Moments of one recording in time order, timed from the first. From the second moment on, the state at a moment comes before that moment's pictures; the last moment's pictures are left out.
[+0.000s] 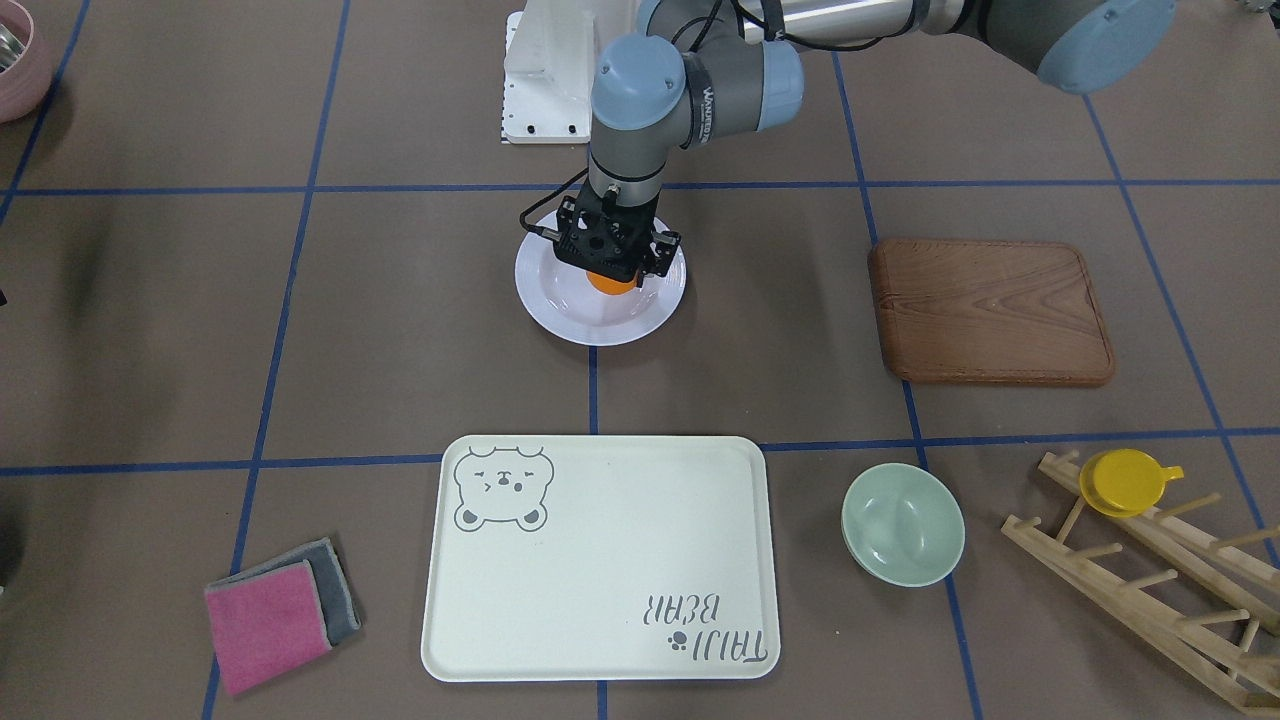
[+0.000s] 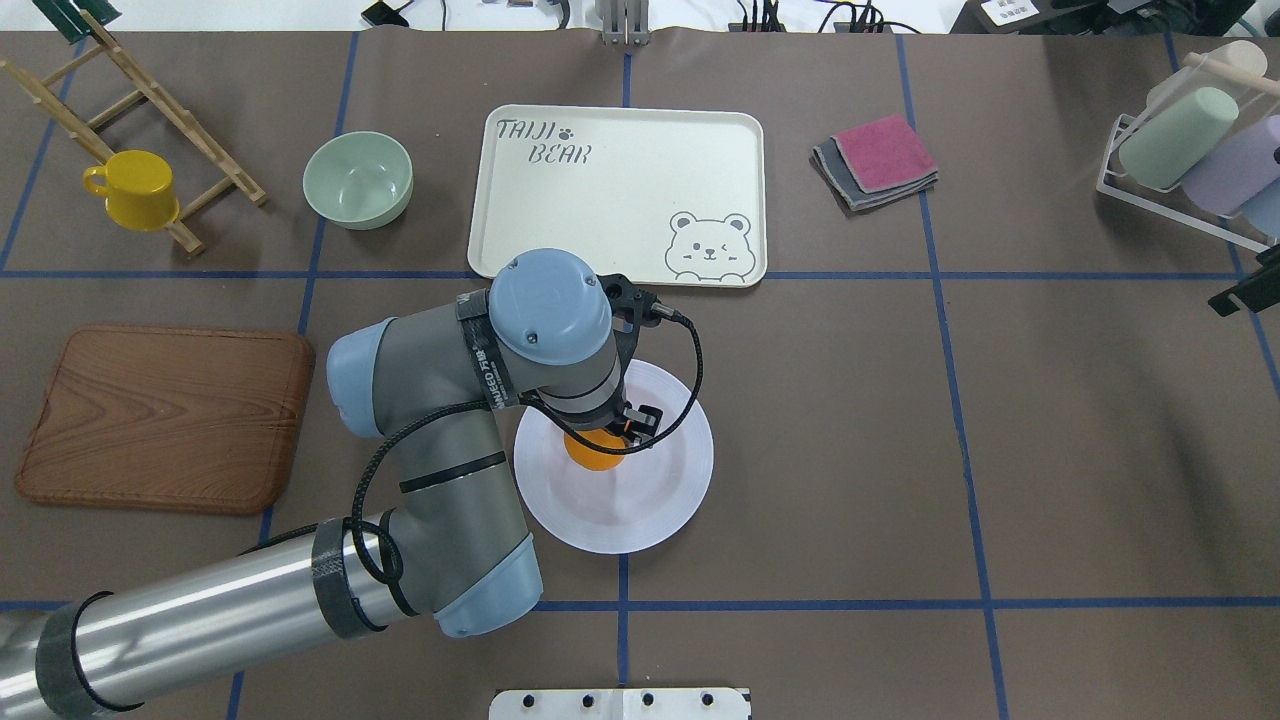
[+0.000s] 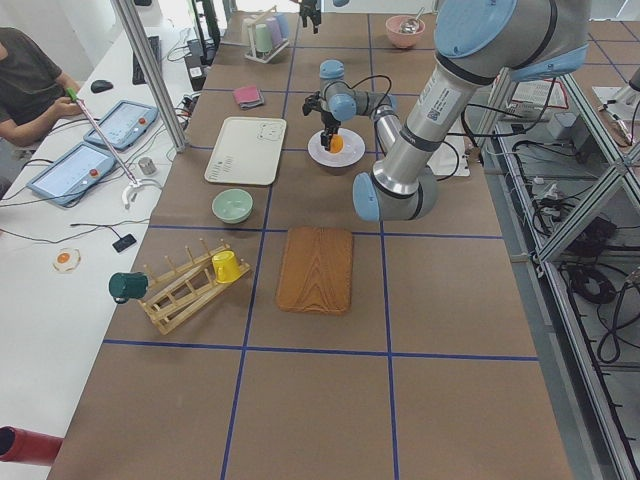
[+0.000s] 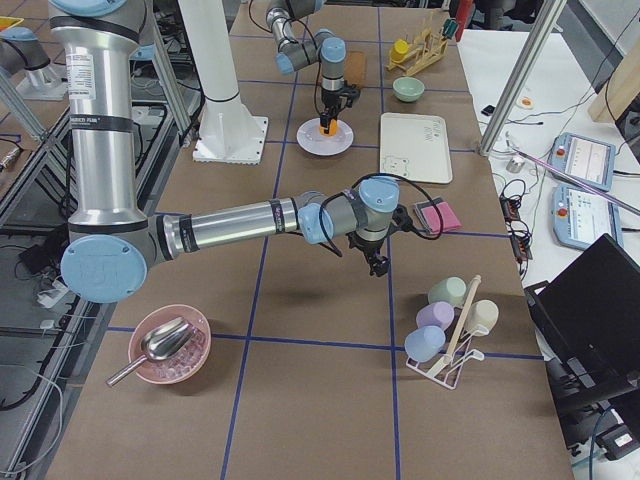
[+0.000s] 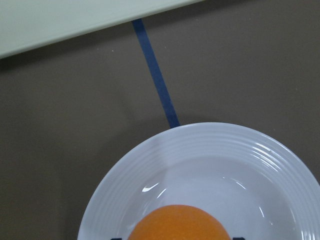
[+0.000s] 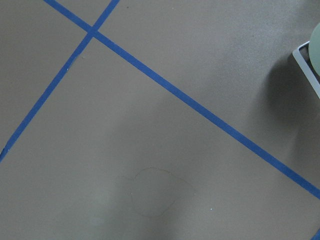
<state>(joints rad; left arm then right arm) -0.44 -2.37 -1.57 -1.60 -1.89 -0.90 1.29 -1.57 1.76 -1.44 2.40 -0.21</state>
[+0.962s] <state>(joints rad) -0.42 -2.39 -1.52 -1.61 -1.89 -0.89 1.28 -1.57 1.75 -1.44 2.40 -0.20</state>
